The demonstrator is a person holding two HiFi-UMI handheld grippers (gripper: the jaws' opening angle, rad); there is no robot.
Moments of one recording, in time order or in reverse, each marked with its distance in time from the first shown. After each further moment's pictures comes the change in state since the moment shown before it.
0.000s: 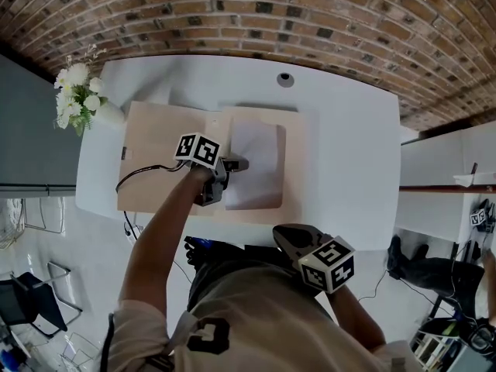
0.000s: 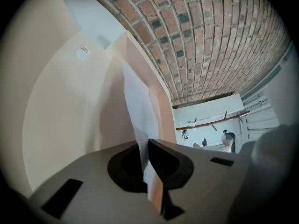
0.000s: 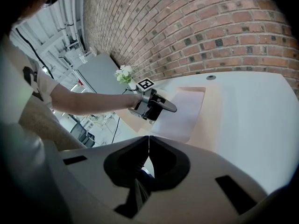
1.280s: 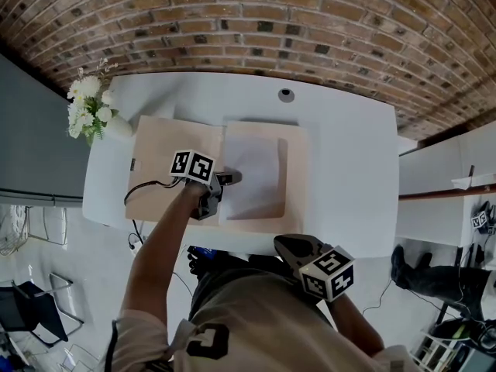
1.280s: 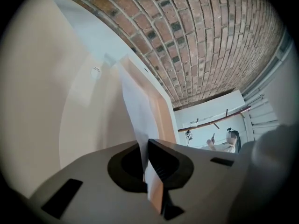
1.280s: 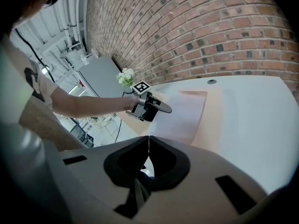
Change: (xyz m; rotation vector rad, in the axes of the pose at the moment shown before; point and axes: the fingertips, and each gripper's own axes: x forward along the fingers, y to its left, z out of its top) left arm -0.033 0.003 -0.001 0.055 -0.055 0.049; right arm -0.003 0.013 0.001 -0.011 -0.039 -0.009
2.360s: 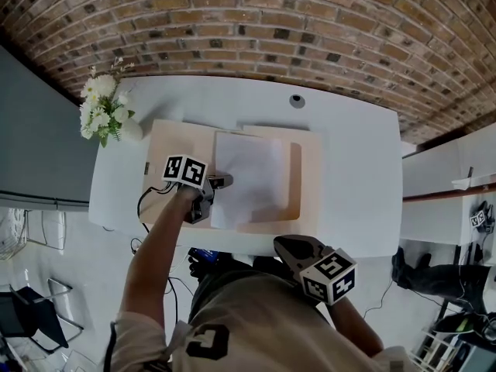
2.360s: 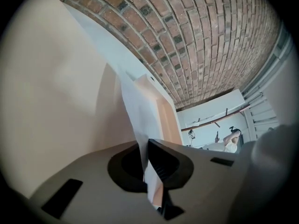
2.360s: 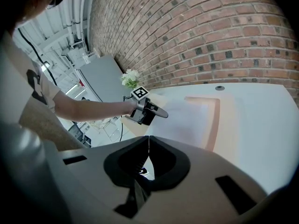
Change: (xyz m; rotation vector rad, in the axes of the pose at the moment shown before) left arm -0.061 0.036 0.000 0.025 -0.018 0.036; right arm 0.026 0.048 0.030 -0.029 -0.044 -0.010
